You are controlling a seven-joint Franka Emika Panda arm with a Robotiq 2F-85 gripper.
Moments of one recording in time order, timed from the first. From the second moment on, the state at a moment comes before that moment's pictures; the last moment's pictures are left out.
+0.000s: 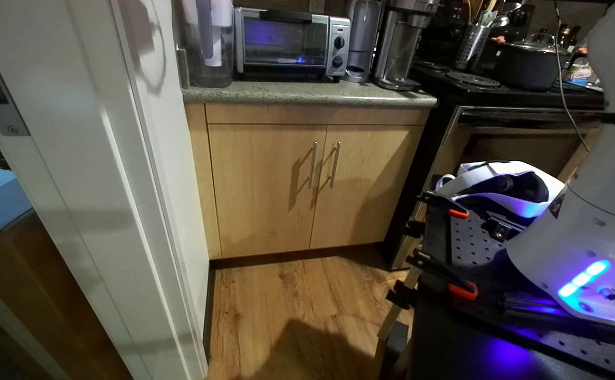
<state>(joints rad) 0.93 -0.15 -0.83 -2.10 0.69 2.80 -1.06</state>
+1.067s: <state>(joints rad) 0.93 0.03 -0.87 -1.96 0.85 2.74 -1.10</state>
